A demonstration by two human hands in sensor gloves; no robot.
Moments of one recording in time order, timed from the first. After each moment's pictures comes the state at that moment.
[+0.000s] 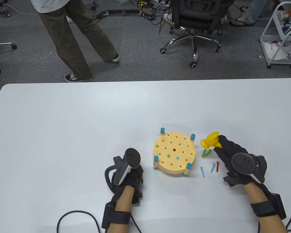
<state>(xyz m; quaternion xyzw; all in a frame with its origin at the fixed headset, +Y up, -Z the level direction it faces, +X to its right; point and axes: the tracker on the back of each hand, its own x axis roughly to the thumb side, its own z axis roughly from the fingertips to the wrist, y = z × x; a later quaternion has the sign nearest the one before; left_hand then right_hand) -0.120 -0.762 -0.266 -0.09 0.07 0.21 0.97 0.295 -0.735 -0.258 0.07 -0.20 0.96 0.17</state>
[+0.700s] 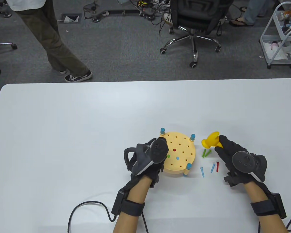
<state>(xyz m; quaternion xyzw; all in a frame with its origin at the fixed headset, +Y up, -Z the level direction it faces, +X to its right) -0.012 -0.657 -0.281 0.04 -0.11 0.10 0.99 0.299 -0.739 -0.262 0.06 -0.18 0.96 0.18</state>
